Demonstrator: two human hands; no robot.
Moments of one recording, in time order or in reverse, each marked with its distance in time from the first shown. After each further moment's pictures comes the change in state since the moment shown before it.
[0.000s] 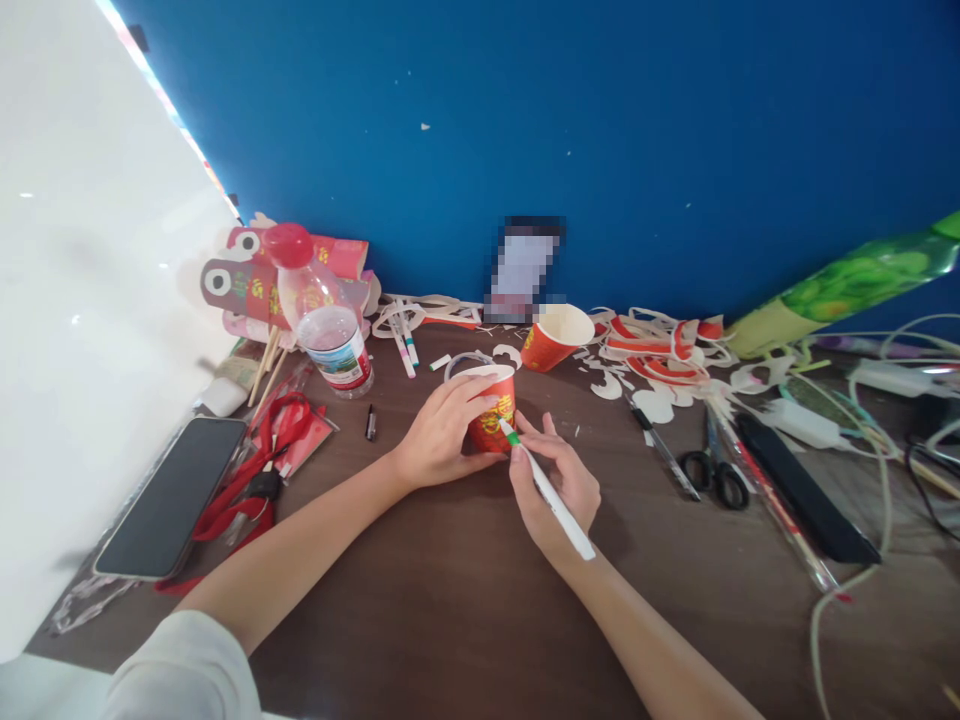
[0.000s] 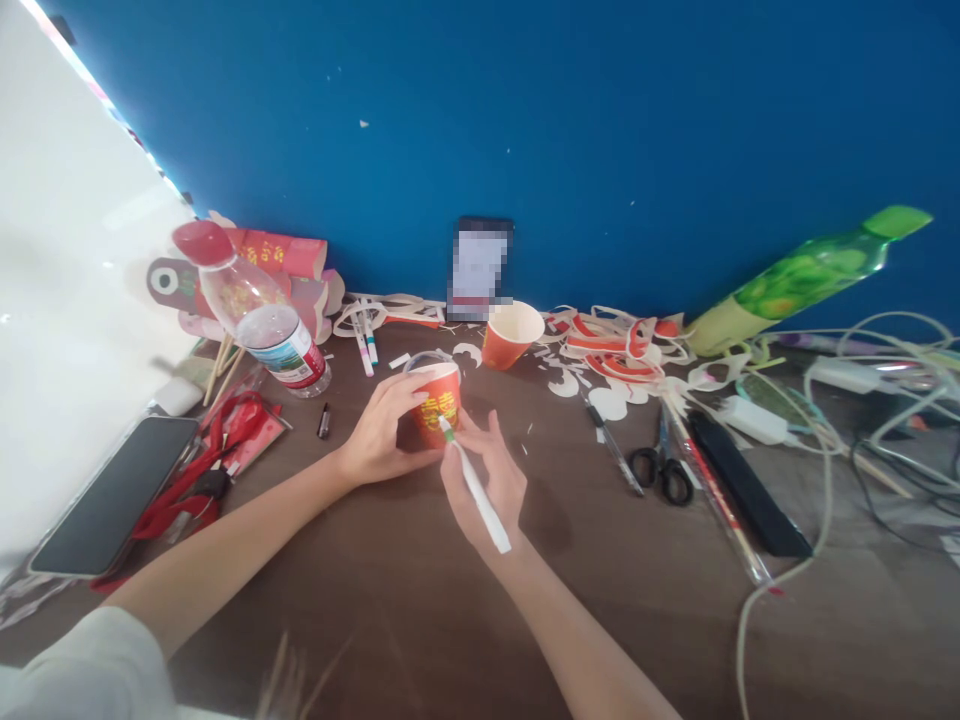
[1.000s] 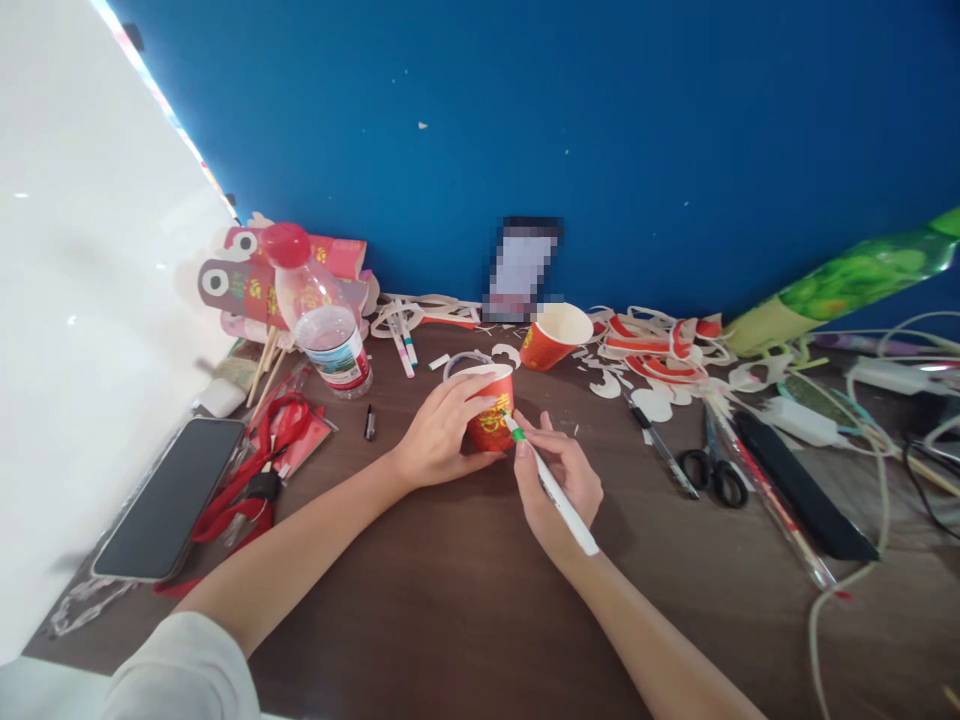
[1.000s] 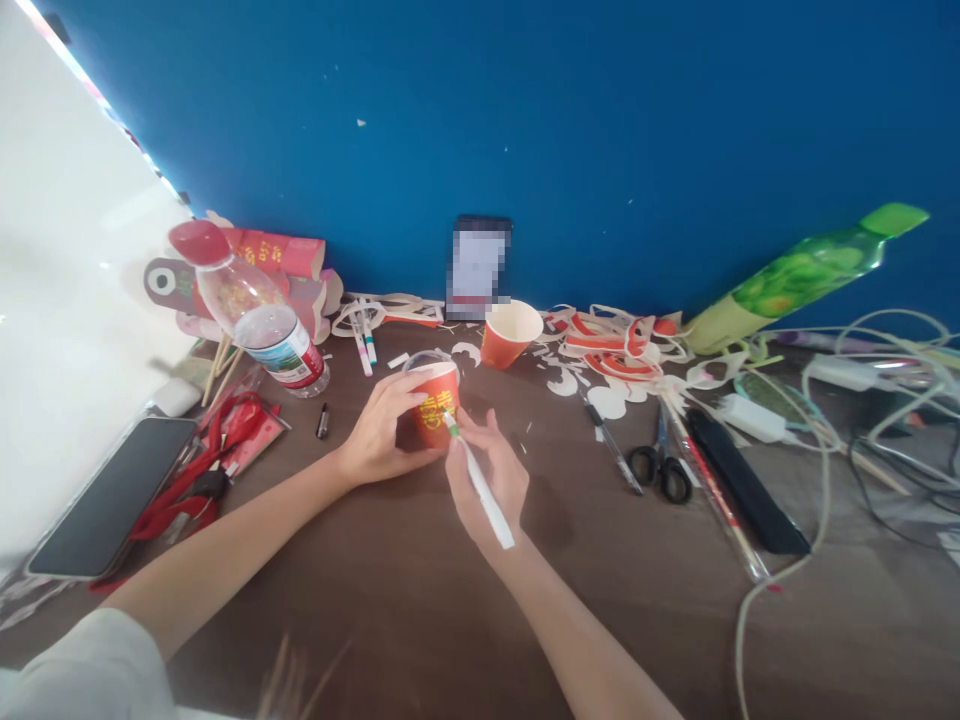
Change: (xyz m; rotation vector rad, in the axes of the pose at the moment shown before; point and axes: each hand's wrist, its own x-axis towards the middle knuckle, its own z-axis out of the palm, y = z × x) left_hand 0.000 0.000 0.000 -0.016 -0.011 -0.029; right_hand -0.002 0.003 0.000 0.042 0.022 0.097
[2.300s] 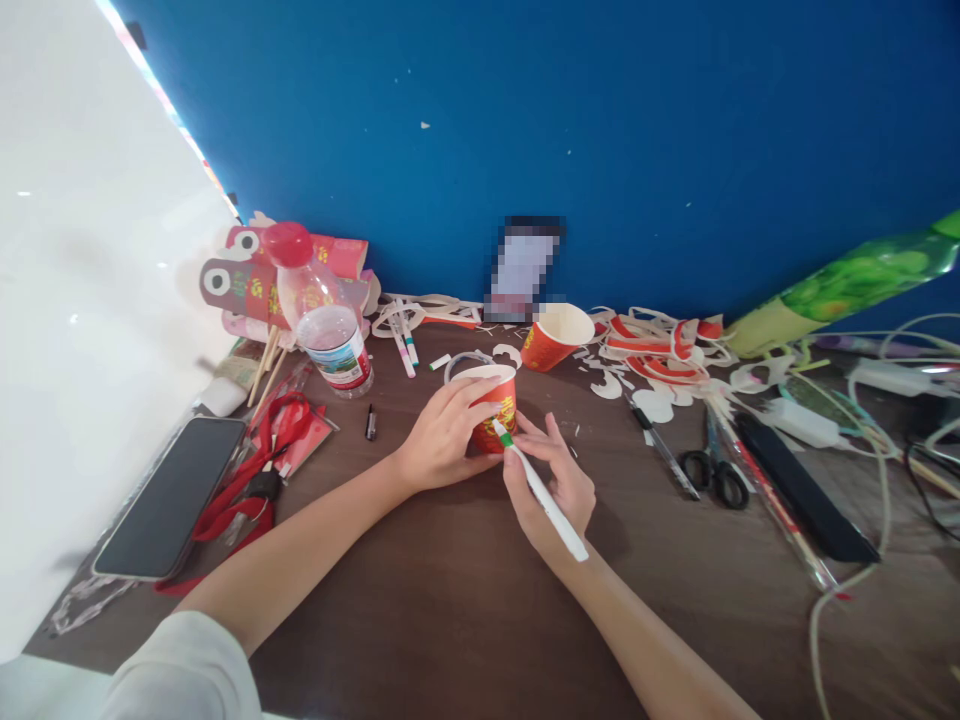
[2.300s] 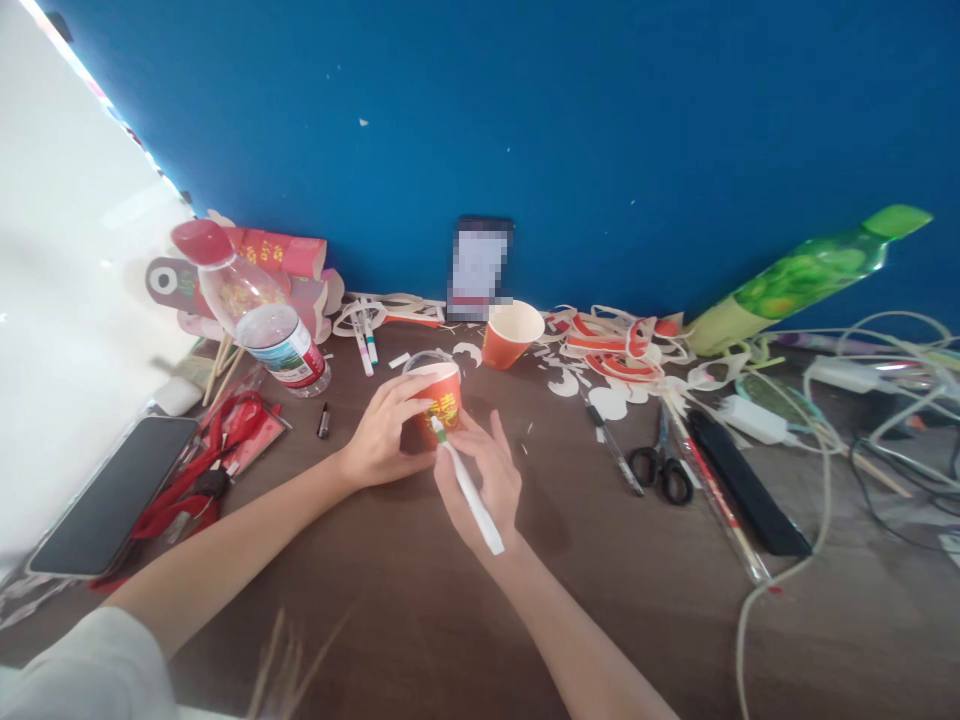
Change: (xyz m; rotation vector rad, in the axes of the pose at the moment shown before) left_hand 0.001 0.003 0.001 0.049 0.013 0.026; right_hand 0.003 -0.006 0.000 -0.144 -0.056 -0.160
